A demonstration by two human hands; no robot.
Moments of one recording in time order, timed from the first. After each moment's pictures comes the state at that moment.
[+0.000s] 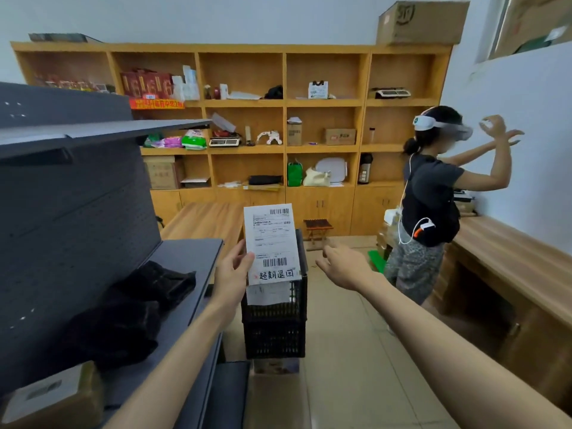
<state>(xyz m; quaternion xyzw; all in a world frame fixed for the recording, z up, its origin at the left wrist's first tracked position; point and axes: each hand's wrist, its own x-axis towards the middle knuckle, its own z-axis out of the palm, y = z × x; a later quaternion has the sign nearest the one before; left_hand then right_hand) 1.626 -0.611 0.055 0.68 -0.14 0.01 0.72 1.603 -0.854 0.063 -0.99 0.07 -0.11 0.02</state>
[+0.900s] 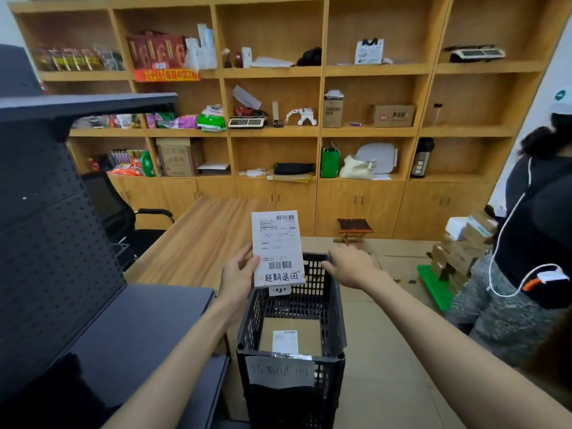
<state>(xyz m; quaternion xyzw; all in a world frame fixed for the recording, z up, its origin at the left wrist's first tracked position) 2.077 -0.743 0.006 0.69 -0.06 0.00 0.72 2.072 -0.985 0.023 -1.00 0.01 -0.04 0.01</state>
